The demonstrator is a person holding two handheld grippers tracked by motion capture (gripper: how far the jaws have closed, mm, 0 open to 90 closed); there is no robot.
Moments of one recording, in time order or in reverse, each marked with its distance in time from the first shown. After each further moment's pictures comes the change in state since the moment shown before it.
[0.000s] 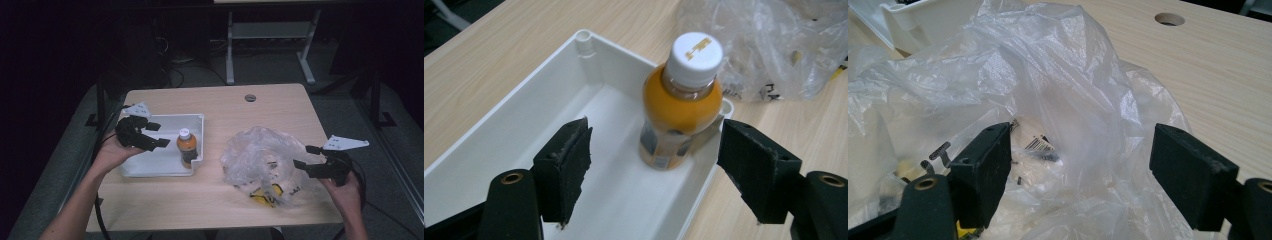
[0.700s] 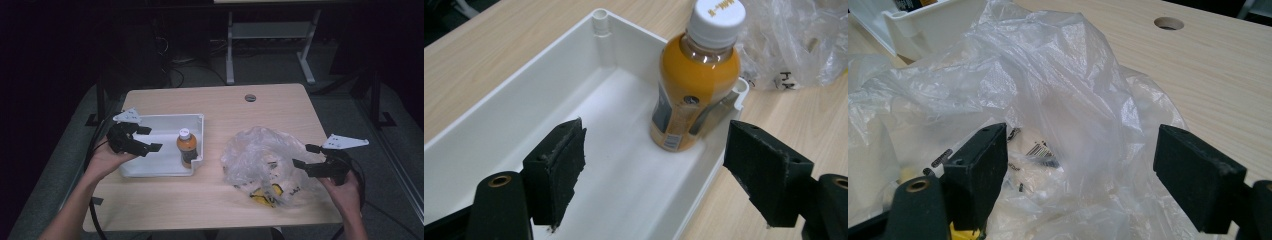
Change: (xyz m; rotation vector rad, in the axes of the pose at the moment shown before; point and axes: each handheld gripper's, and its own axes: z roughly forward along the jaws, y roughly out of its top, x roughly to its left) left arm 0.003 -0.027 -0.007 -0.015 0.035 -0.034; right arm 0.001 0.004 0.001 -0.006 0.000 0.004
